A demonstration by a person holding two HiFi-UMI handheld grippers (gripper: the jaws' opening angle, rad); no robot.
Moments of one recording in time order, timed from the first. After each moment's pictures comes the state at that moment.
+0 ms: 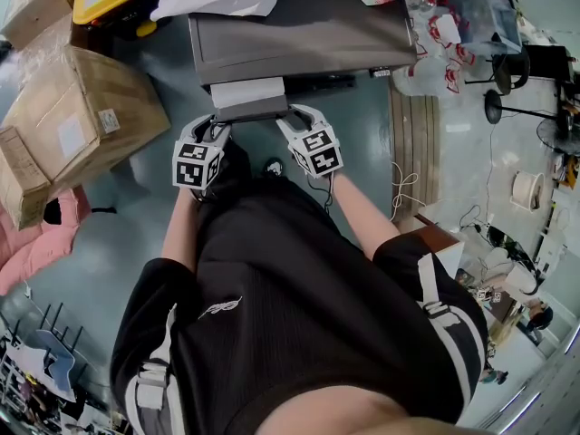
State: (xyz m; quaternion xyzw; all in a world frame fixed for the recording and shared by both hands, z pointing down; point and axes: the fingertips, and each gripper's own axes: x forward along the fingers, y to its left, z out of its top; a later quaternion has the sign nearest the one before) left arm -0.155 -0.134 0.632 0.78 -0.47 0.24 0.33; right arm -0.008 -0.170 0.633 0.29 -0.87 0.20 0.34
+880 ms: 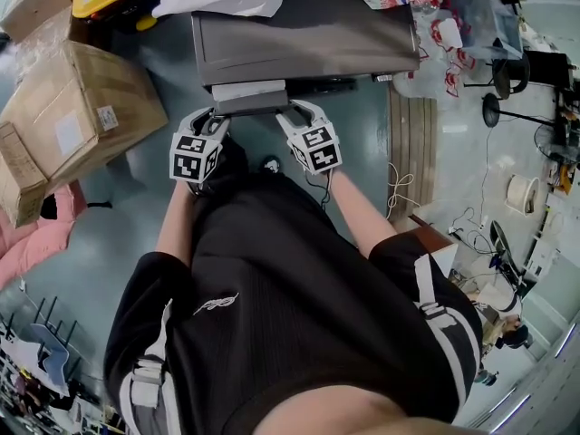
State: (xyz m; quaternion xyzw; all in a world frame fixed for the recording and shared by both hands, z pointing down) left arm -0.161 -0.152 0.632 0.79 -0.46 0.24 0.33; right arm -0.016 -0.189 0.631 0.30 -0.87 0.20 0.34
